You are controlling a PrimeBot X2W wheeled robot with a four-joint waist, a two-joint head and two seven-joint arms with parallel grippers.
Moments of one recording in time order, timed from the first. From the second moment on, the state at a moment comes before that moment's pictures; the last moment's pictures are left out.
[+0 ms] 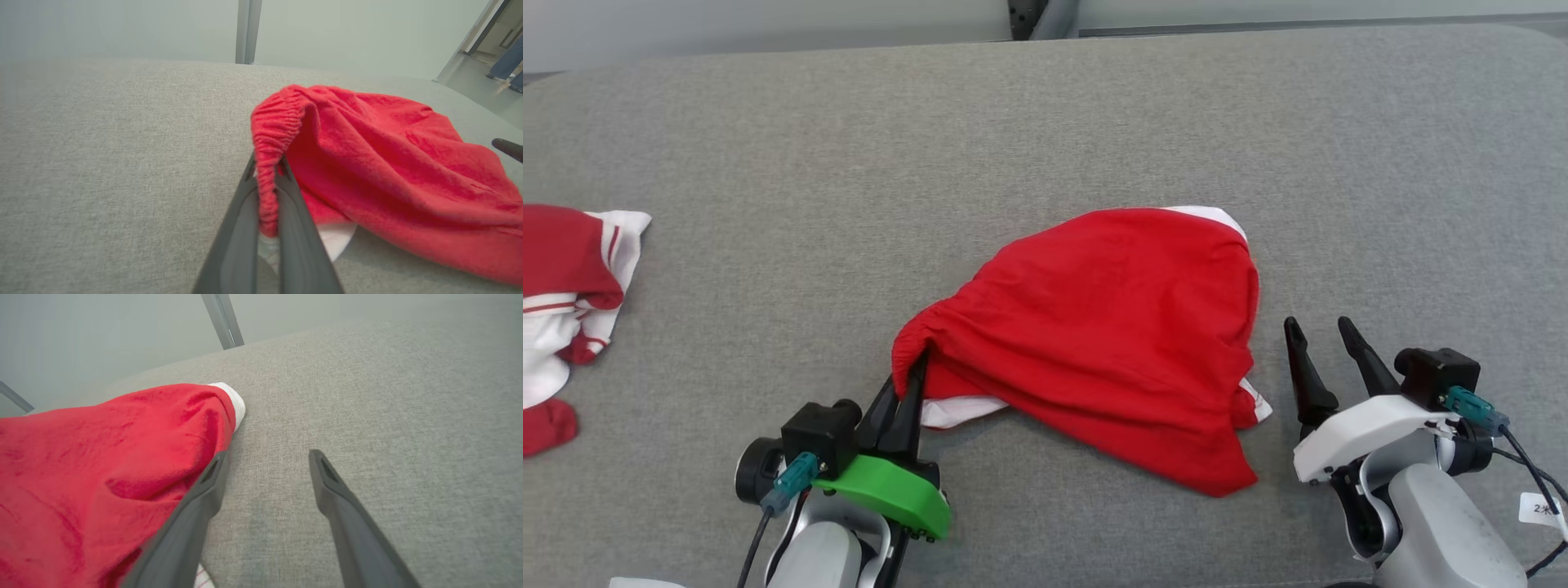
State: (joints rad) left arm -0.22 0.05 -0.27 0.39 -0.27 -0.13 -0.26; right arm -0.30 -0.12 0.11 0.54 0.39 0.13 -0.26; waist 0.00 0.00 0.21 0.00
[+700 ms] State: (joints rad) left arm -0.53 0.08 -0.13 0.87 -0.17 -0.03 -0.26; right arm -0.33 -0.12 0.22 0.51 0.42 0.13 -0.26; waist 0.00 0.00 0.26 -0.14
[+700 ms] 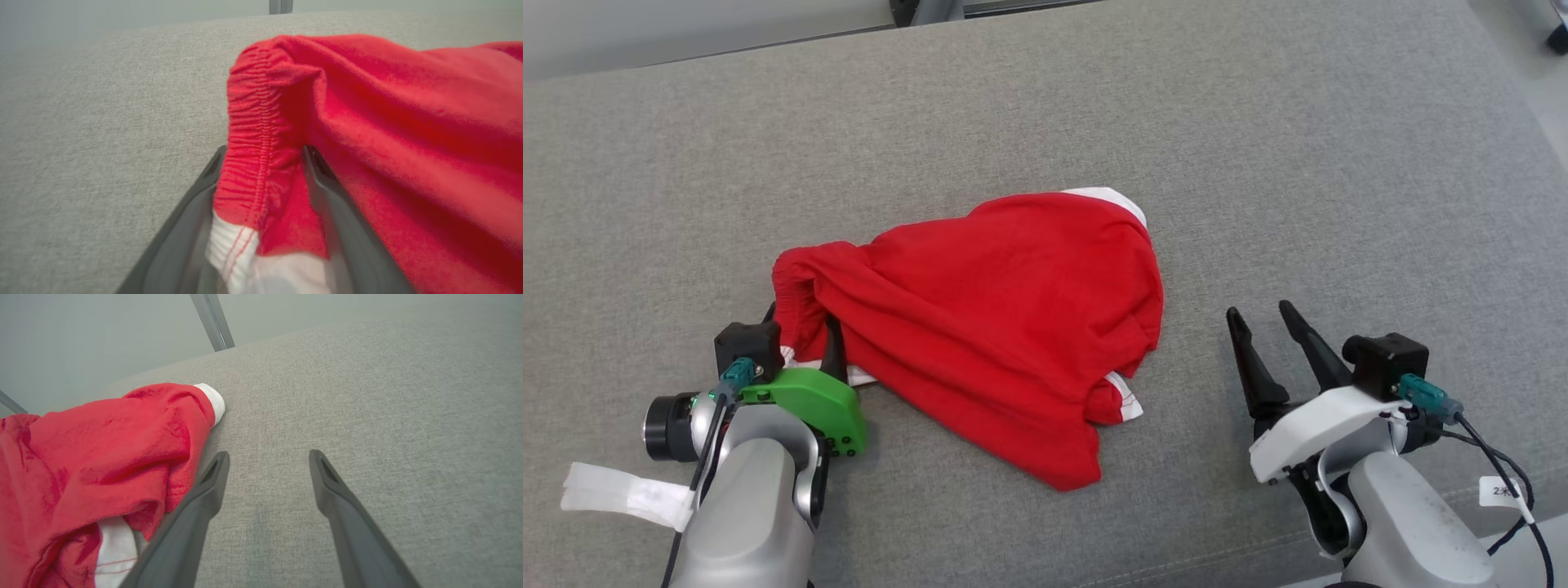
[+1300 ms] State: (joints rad) left arm -0.27 0.05 -0.05 0.68 -0.18 -0.02 -0.26; right arm -0.20 -0.23 0.65 0.40 0.56 0.13 -0.26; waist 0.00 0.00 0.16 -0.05
